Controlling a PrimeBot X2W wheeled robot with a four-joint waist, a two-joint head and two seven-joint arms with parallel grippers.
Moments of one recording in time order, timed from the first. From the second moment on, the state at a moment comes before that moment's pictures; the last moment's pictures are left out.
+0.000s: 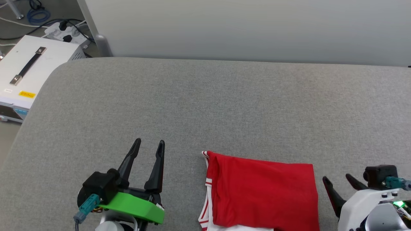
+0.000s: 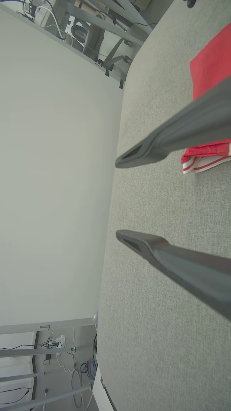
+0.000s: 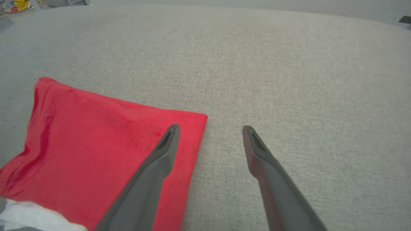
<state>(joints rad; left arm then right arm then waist) -0.02 0.14 -0.19 0.04 -0.37 -0.13 -0.26 0.10 -0.19 0.00 -0.12 0.27 0.13 0.37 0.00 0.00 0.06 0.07</state>
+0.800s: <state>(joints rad) -0.08 0.14 -0.20 0.05 -0.37 -0.13 -0.26 0.02 -0.19 0.13 0.07 0.31 0.13 0.70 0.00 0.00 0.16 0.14</state>
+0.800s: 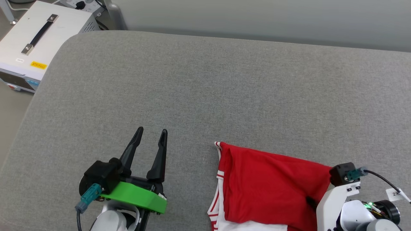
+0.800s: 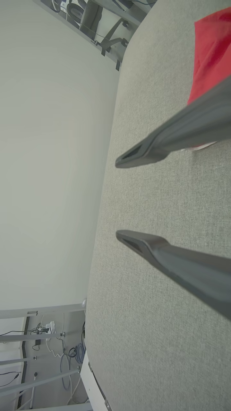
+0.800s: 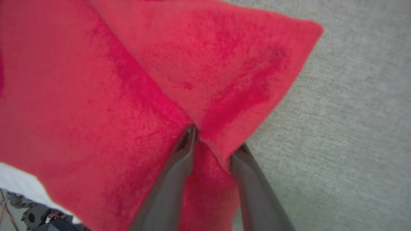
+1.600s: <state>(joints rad) -0.09 0.14 -0.30 0.03 -0.38 -0.13 -0.26 -0.12 -0.64 0.33 -0.07 0.14 0.13 0.66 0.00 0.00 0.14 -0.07</state>
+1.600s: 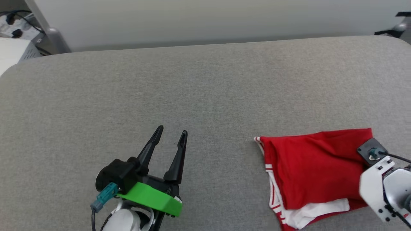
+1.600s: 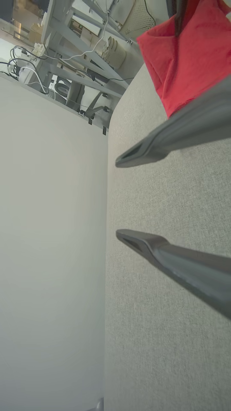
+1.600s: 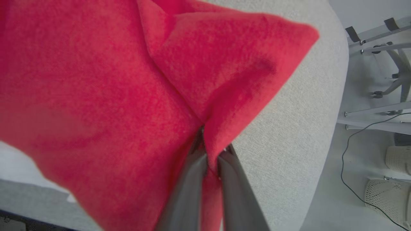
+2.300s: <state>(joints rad) -0.31 0.26 -0.38 -0.13 -0.40 -0.13 -0.25 -0.26 -0.80 0.05 0.29 0.09 0.13 0.37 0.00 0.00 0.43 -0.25</state>
